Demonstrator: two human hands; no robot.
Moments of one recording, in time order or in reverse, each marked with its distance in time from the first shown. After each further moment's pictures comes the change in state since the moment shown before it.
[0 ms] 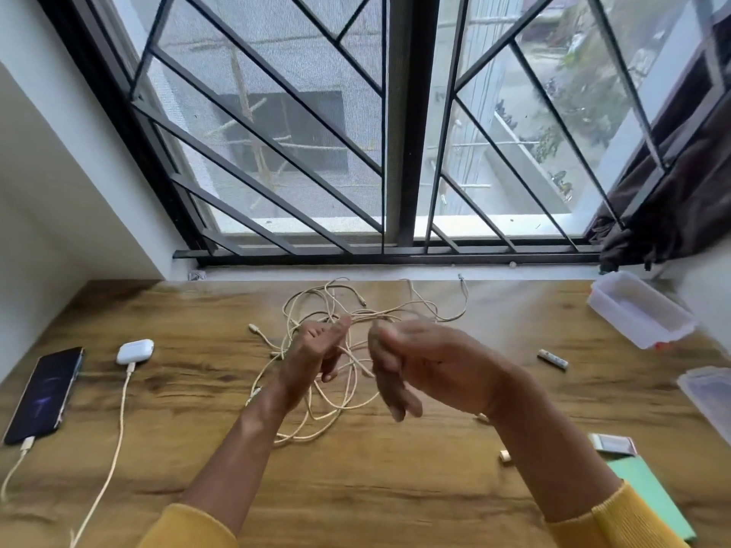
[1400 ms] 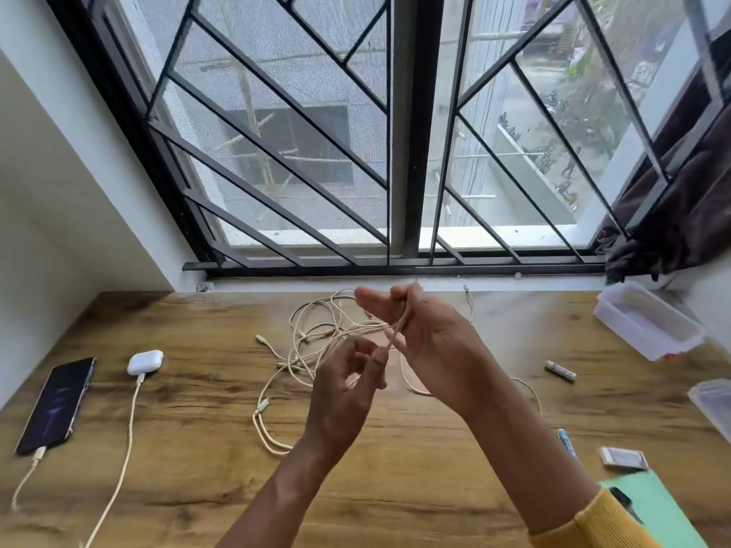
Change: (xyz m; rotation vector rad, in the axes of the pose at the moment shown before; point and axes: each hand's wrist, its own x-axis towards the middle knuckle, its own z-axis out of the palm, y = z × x) left_hand -0.028 -0.011 0.048 0.098 0.234 0.292; right_hand 0.022 0.004 -0.002 0.291 0.527 -0.268
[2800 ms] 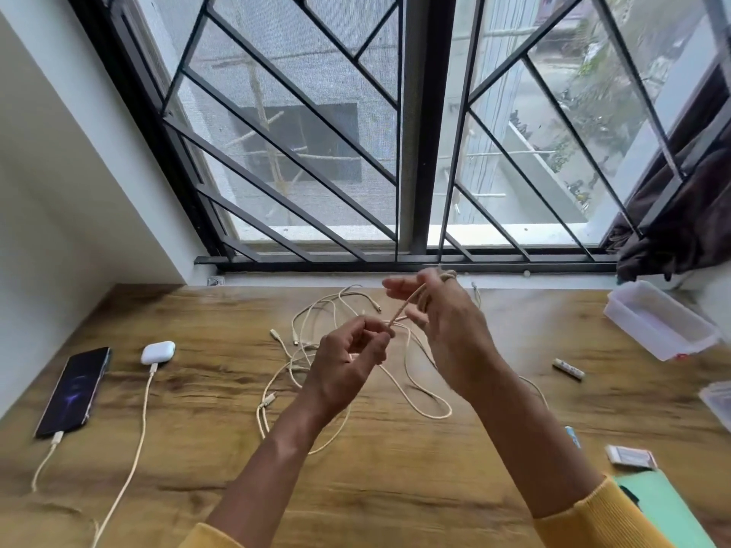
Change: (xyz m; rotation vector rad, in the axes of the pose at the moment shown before) left_hand 0.030 -0.011 -0.022 0.119 -0.174 0.011; right_hand 0.005 -0.003 0.005 -0.443 0.314 -0.107
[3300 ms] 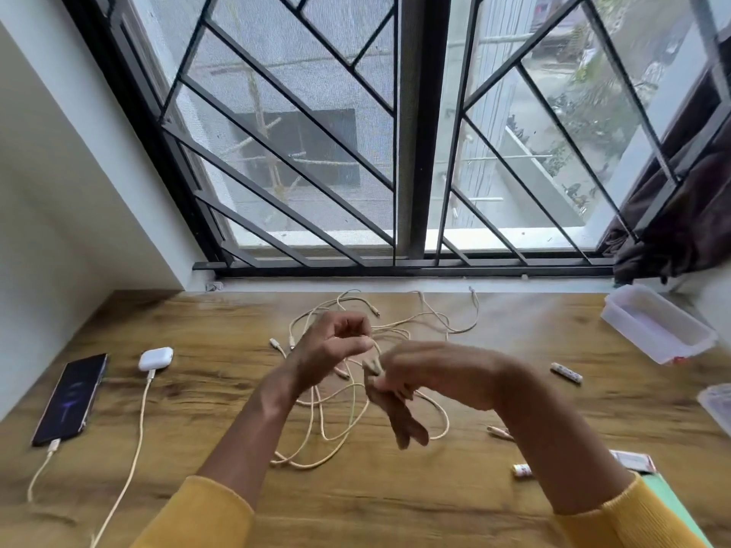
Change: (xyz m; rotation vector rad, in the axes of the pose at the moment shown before) left_hand 0.032 0.013 -0.037 0.059 -0.285 -0.069; right_hand -0.014 -0.023 -0.013 -0.310 -1.053 0.190
